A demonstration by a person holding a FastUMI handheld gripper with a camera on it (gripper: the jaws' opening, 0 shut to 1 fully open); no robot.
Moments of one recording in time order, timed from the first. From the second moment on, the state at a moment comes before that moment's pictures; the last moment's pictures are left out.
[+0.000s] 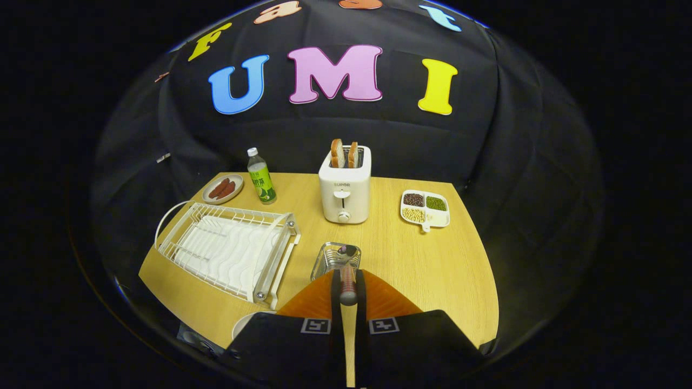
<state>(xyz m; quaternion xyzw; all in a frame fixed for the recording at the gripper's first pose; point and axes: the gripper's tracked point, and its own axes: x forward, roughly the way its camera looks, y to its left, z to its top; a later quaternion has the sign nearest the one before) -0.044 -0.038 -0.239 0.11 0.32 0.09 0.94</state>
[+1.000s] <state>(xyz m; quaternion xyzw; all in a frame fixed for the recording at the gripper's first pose) -0.200 0.068 -0.322 0.08 0.43 0.21 0.87</state>
